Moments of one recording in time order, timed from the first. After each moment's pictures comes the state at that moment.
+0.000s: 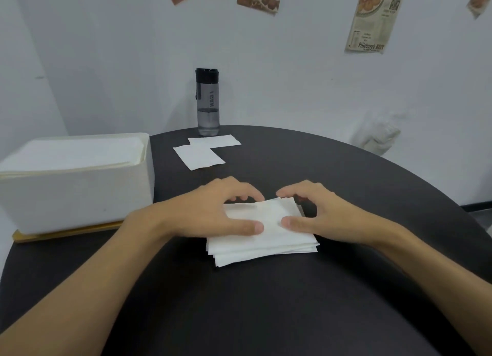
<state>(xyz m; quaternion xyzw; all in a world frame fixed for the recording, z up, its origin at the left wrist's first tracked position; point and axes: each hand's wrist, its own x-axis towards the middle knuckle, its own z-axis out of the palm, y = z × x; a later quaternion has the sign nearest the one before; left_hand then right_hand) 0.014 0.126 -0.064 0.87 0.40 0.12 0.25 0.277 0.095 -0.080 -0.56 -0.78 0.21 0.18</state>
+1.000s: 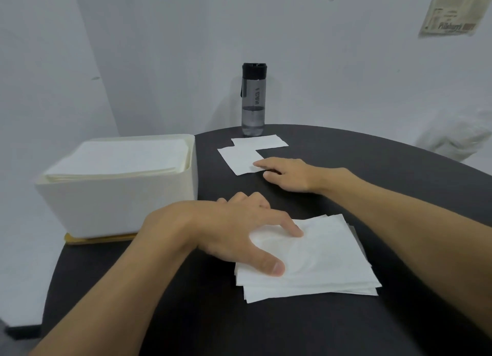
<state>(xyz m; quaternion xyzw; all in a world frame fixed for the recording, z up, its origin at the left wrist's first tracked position) -0.007 0.127 -0.041 0.87 0.45 -0.10 0.20 0.173 0.269 -0.081 -0.50 -0.85 0.13 0.08</state>
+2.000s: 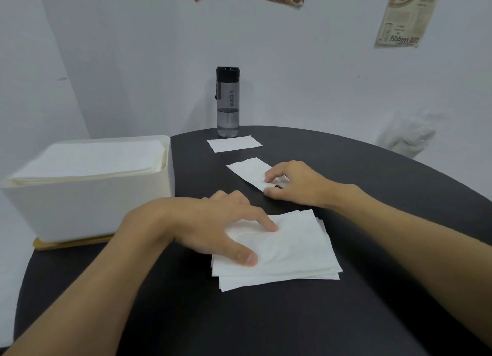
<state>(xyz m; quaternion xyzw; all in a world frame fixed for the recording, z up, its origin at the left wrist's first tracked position) -0.009 0.126 -0.039 0.87 0.42 -0.10 0.23 0.219 0.212 -0.081 -0.54 -0.81 0.12 0.19</state>
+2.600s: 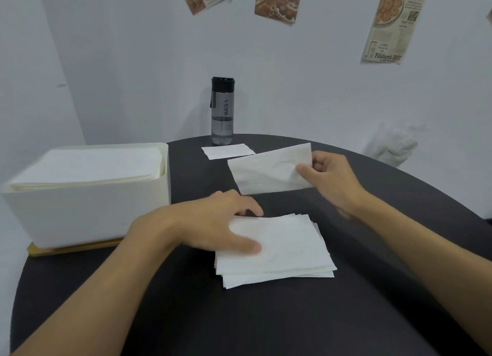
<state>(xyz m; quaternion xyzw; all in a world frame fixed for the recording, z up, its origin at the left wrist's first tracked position) -0.007 0.134 -0.051 0.87 0.44 0.03 0.23 0.249 0.166 -0.060 -0.52 -0.63 0.27 0.51</state>
